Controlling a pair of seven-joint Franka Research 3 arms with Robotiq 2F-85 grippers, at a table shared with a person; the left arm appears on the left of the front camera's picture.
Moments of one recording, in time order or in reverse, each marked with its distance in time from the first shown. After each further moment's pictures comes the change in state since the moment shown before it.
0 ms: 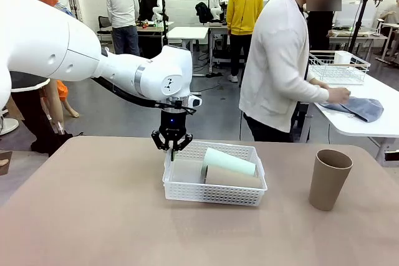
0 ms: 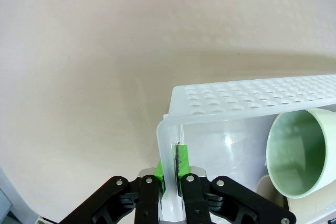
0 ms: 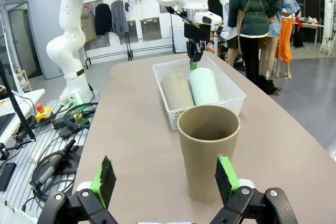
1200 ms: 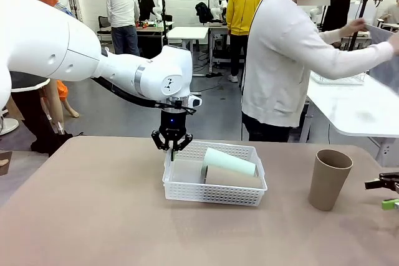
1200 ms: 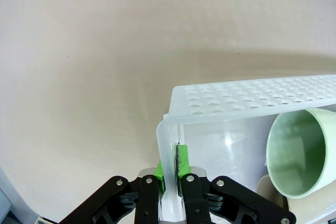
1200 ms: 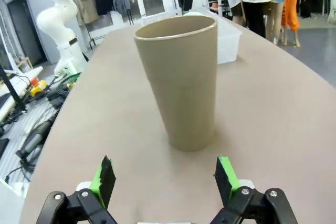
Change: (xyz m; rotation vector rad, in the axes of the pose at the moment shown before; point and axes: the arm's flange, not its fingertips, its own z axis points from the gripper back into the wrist) left arm 0.000 0.000 0.000 0.000 0.000 0.000; right arm -0.091 -0.055 -0.023 0.030 0.113 -0.064
